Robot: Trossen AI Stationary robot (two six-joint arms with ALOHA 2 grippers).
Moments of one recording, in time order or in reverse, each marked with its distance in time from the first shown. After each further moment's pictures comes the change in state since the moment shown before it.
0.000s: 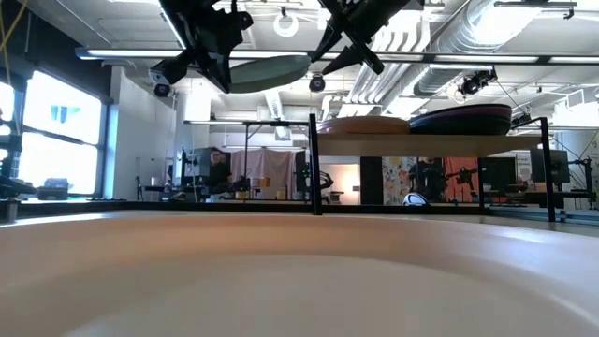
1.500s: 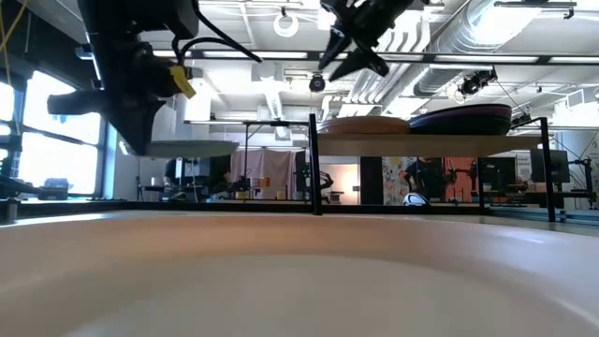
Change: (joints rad) left arm -0.171 -0.001 -0.252 -0.305 0.312 -0.917; right arm 0.006 -0.001 0.000 -0.126 -0.049 -0.116
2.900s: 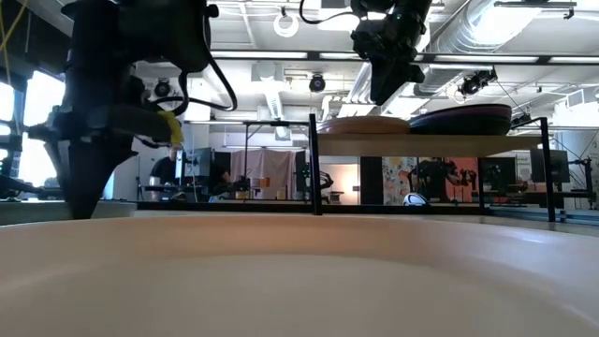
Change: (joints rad) left arm -0.146 0.267 0.000 0.225 0.539 -1.427; right arm -0.001 0.000 0.000 -0.449 -0.007 -0.194
